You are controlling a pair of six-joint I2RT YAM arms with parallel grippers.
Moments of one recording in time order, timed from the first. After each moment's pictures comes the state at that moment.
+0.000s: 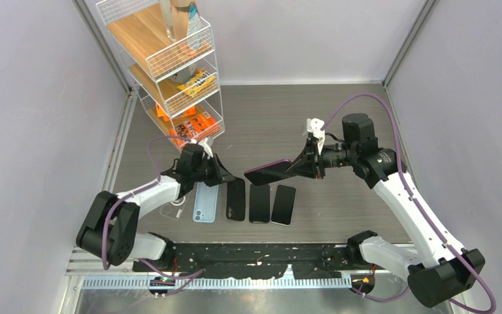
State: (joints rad) left arm -0.41 1.35 0.58 0.07 0.35 -0.72; right arm 0.36 1.03 1.06 -0.62 -1.02 -0.40
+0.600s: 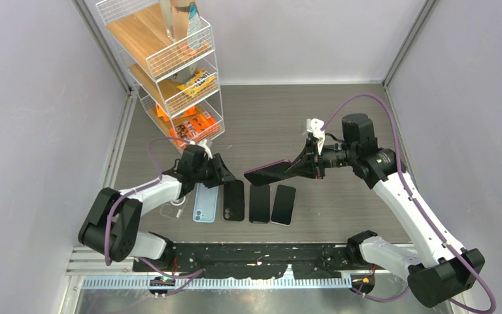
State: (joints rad) left arm -0.41 1.38 0.57 0.06 0.30 -0.73; right arm 0.36 1.03 1.05 -0.61 -1.03 -0.39
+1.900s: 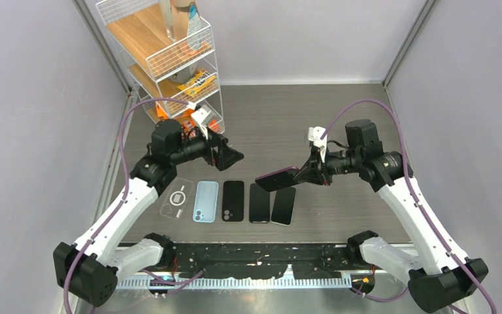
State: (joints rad) left arm -0.42 1.04 0.90 -0.11 0.58 -0.22; right arm 0.34 0.99 1.06 -0.80 -0.94 -0.52
